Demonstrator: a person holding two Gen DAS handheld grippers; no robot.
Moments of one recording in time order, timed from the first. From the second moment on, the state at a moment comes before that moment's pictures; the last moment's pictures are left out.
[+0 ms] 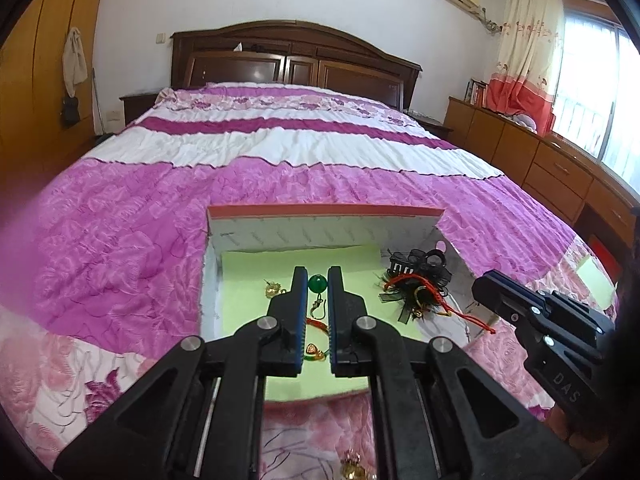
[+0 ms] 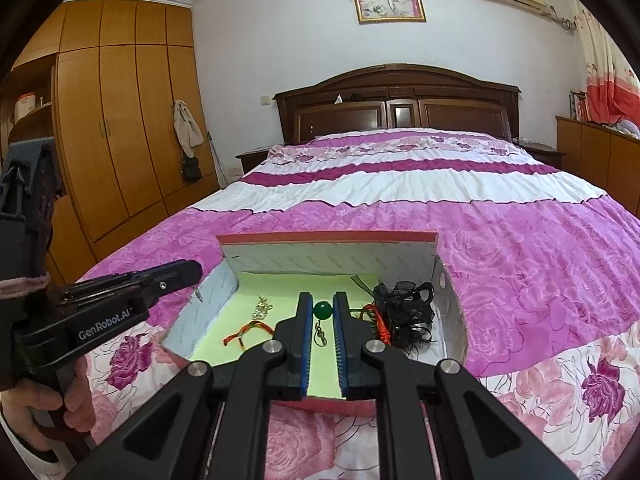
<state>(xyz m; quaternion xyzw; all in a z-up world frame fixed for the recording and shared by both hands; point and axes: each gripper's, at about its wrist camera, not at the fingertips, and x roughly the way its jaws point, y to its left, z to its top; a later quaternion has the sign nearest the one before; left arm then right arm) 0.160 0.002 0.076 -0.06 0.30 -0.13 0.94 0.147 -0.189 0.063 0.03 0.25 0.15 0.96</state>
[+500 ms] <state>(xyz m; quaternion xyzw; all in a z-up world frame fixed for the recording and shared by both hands) 0.189 -0.003 0.029 -0.05 0.35 -0.12 0.93 0.184 -0.191 0.022 0.04 0.30 0.14 0.94</state>
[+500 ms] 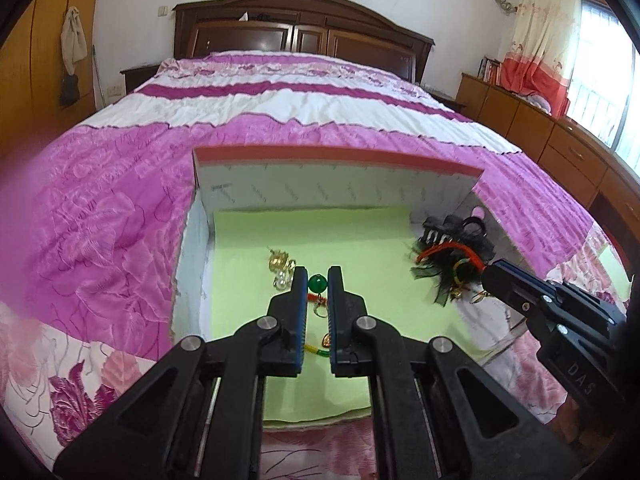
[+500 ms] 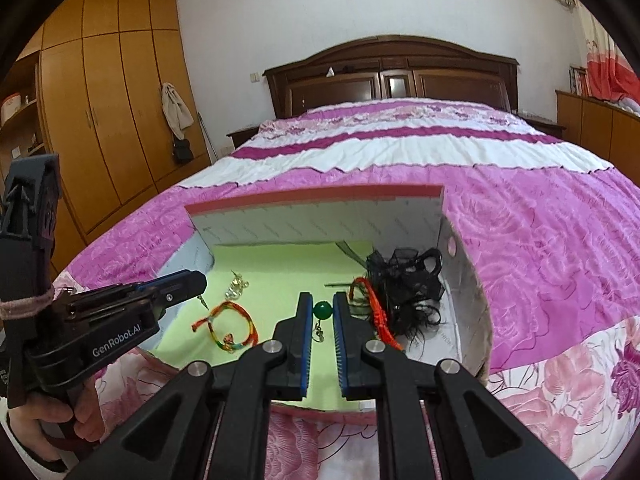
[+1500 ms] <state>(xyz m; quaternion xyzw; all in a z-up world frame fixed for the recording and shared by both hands) 0.202 -0.009 0.002 -0.04 0.39 -0.12 0.91 0.201 -0.190 -0.005 0.04 0.34 0.13 0.93</state>
